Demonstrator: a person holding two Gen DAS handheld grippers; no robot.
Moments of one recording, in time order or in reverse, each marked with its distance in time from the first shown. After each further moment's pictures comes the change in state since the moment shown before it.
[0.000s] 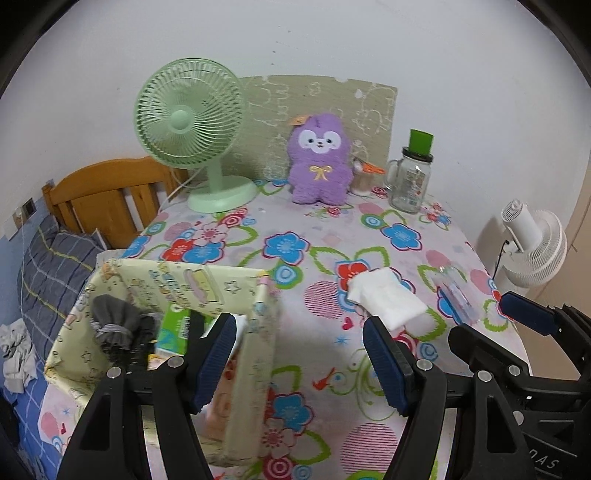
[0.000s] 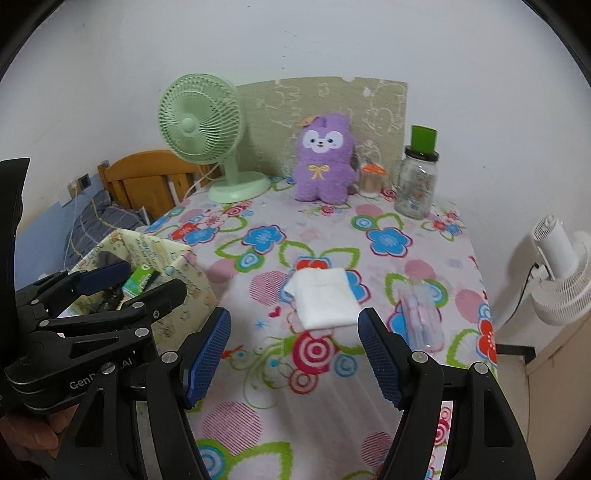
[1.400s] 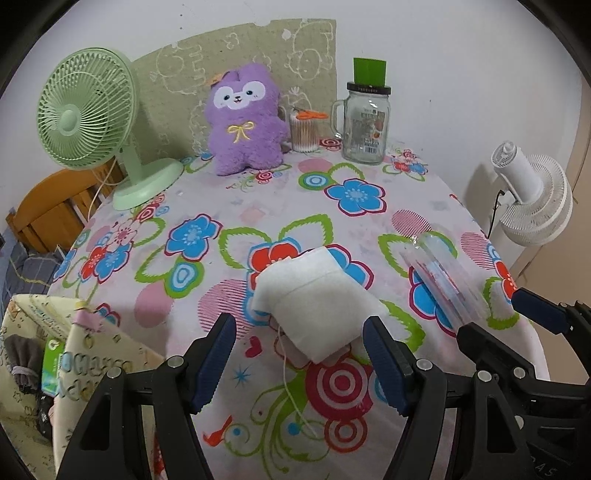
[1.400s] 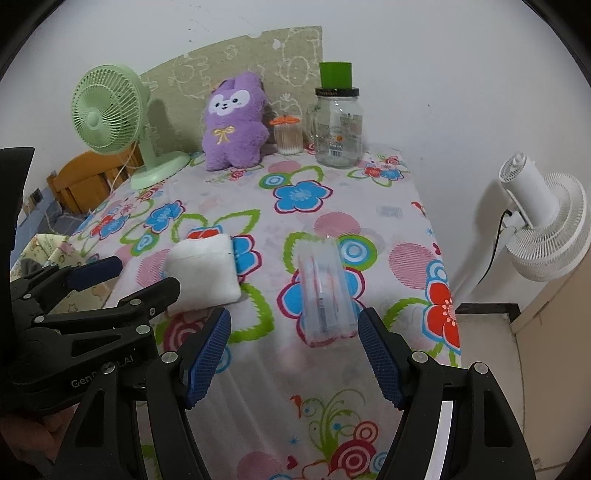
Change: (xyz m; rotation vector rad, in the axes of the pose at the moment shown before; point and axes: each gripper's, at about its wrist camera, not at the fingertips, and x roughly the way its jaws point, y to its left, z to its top) left arm 0.096 -0.098 0.010 0.142 0.134 -0.041; right arm 0.056 -0.108 -0.026 0.137 0.093 -0.114
